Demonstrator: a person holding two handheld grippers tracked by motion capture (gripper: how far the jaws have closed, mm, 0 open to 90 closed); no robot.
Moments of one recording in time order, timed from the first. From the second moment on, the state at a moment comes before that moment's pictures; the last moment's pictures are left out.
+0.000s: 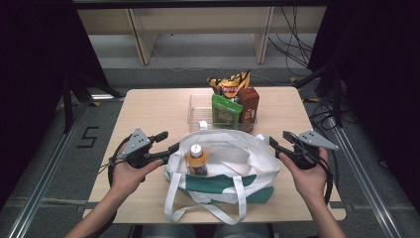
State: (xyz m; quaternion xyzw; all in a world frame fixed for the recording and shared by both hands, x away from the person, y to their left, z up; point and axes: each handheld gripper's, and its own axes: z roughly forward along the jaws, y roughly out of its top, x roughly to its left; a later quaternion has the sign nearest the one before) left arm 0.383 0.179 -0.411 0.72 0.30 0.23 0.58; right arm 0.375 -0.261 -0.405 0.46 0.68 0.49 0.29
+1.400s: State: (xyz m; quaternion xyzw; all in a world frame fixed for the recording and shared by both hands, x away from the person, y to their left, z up) left arm 0.389 0.127 -0.427 0.76 0.26 0.15 0.58; right arm 0.375 -0.260 -0.404 0.45 0.68 0.49 0.29
